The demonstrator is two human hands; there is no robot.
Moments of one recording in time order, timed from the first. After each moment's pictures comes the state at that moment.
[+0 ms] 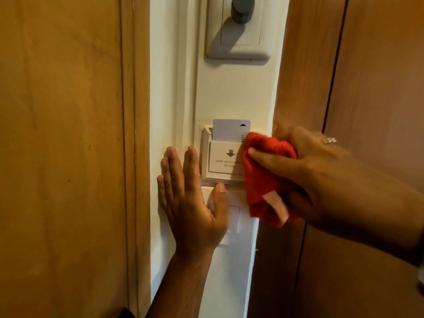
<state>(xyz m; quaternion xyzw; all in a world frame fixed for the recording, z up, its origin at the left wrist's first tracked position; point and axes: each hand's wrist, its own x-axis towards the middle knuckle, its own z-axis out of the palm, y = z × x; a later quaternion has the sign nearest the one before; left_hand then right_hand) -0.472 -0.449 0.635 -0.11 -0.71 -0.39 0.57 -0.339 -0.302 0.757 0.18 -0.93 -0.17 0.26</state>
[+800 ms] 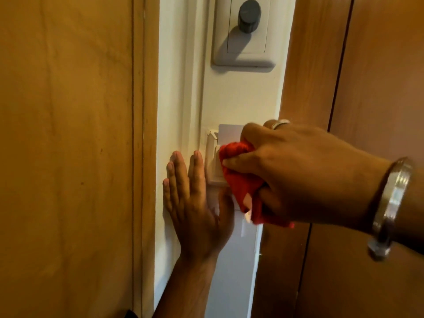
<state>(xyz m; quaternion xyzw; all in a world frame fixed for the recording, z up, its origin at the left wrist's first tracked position) -0.473 -0.449 0.634 -0.10 -0.72 -0.37 0.58 -0.339 -0.353 0.788 0.20 -0.90 -0.29 0.24</state>
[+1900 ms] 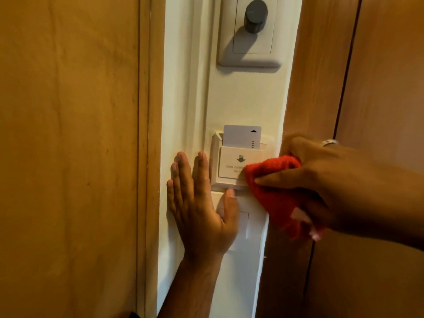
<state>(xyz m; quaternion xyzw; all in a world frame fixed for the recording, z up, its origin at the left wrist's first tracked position) -0.472 -0.449 0.635 -0.10 -0.71 -0.39 0.58 -0.348 -0.299 0.771 0.19 -0.93 -0.23 0.22</state>
